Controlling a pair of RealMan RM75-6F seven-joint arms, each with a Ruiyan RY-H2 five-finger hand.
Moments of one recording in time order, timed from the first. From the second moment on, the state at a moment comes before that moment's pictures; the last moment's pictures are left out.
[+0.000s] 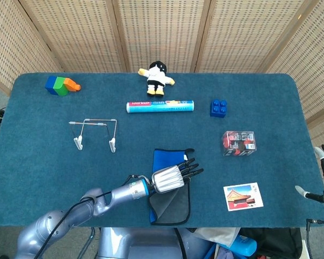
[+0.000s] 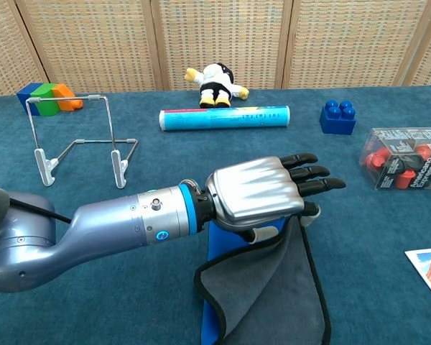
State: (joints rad) left arm -1.10 -2.13 0.07 -0.60 1.82 1.12 0.10; right arm 0.07 -1.06 0.14 -1.57 -1.38 1.43 0.25
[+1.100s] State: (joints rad) left arm -0.93 -1.69 0.27 -1.06 1.91 1.27 -0.18; right arm 0.07 -1.06 0.13 -1.60 -1.38 1.43 0.19
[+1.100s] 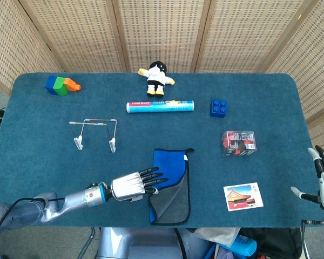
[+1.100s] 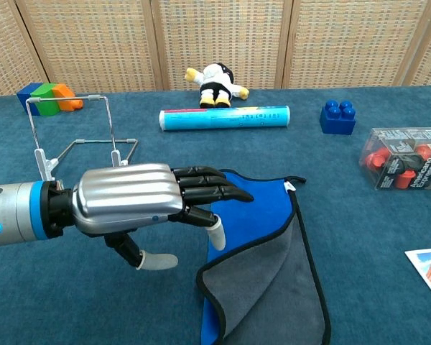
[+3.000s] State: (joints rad) left arm -0.93 -1.93 0.19 -0.85 2.01 1.30 -0.08; right arm 0.07 -1.05 0.13 -1.59 -1.39 1.42 0.24
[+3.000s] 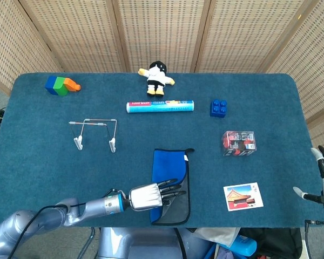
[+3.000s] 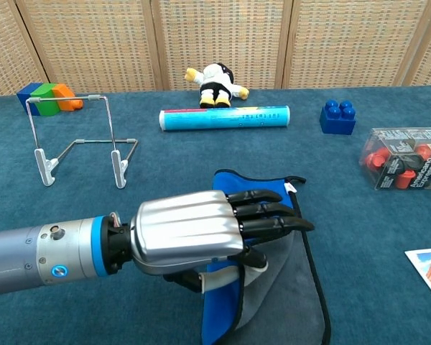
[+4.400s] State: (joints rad) left arm -1.03 -2.13 0.09 -0.75 1.98 1.33 0.01; right arm 0.07 -1.04 0.12 -1.59 -1.38 1.41 0.27
